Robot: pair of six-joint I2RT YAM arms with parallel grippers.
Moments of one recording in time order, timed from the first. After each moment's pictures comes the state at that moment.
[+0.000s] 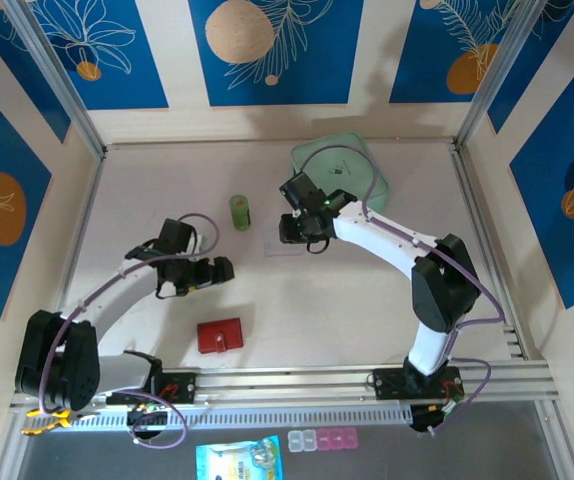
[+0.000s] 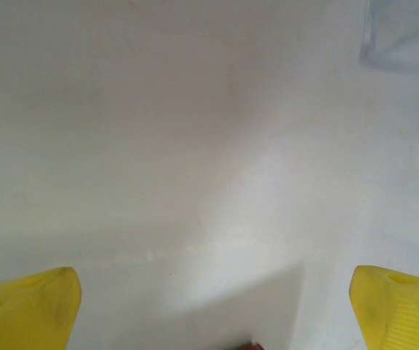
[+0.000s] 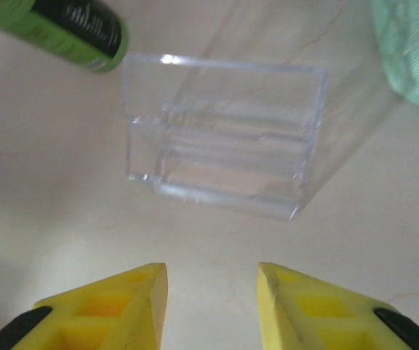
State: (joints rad) left arm -0.34 1.26 0.72 -0.62 0.31 -0.50; right arm 0.71 1.76 1.41 -0.74 0.02 0.56
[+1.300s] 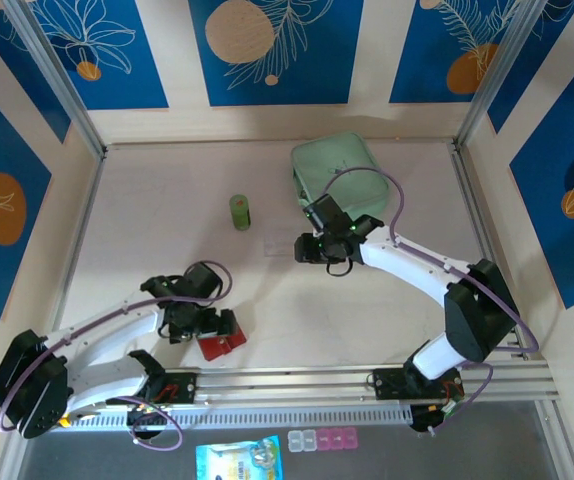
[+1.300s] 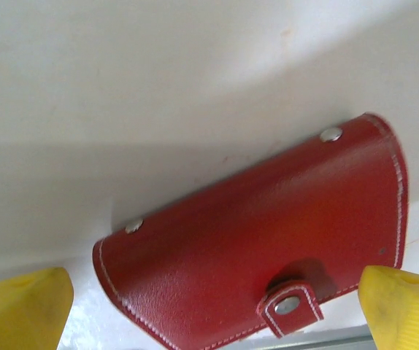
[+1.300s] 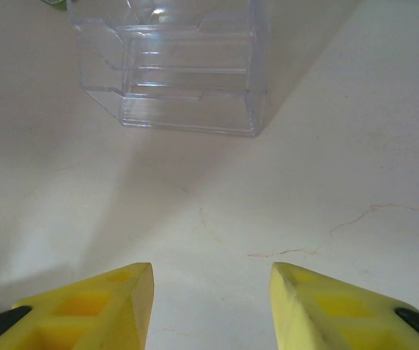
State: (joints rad) left arm -0.71 1.08 0.58 -0.92 0.12 -0.79; right arm 0.69 1.52 1.10 -0.64 -0.02 0.61
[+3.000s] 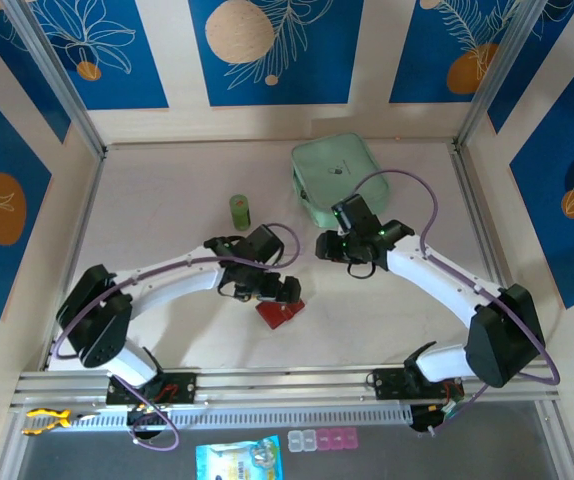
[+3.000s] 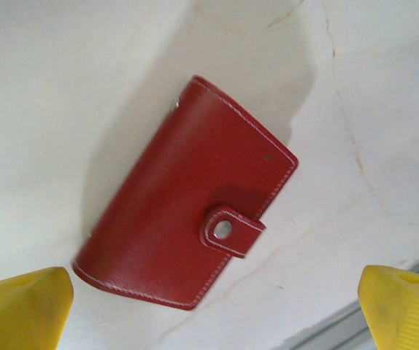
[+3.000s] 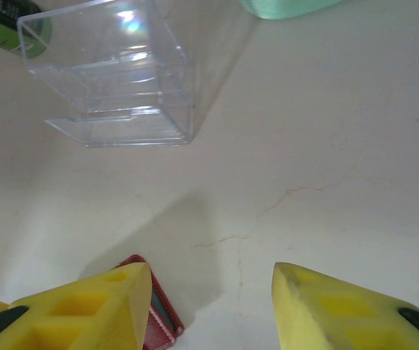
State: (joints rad) left arm -0.87 1.58 1.08 -0.73 0.19 -0.59; right arm 0.55 1.35 0.99 -0.66 -0.02 0.61
